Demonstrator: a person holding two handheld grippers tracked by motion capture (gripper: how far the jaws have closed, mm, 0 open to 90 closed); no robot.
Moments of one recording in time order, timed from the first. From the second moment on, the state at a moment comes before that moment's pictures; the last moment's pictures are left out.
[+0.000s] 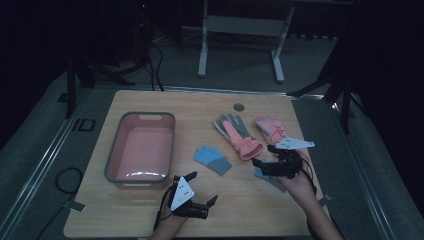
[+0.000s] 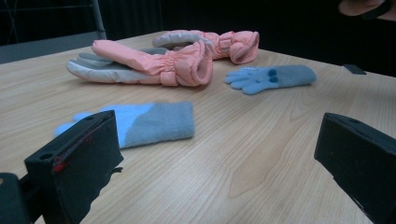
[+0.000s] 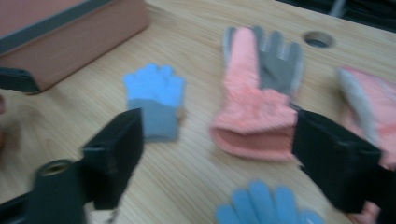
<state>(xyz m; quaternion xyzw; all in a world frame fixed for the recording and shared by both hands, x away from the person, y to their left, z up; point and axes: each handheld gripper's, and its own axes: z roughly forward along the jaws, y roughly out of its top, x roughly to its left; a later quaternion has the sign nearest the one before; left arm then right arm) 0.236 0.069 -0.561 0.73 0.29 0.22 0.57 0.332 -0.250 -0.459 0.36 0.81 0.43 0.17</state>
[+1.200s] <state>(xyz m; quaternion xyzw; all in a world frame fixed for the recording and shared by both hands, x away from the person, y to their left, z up) 0.235 0.070 -0.561 0.73 0.29 0.22 0.58 0.404 -0.118 -0.526 0.23 0.91 0.34 0.09</state>
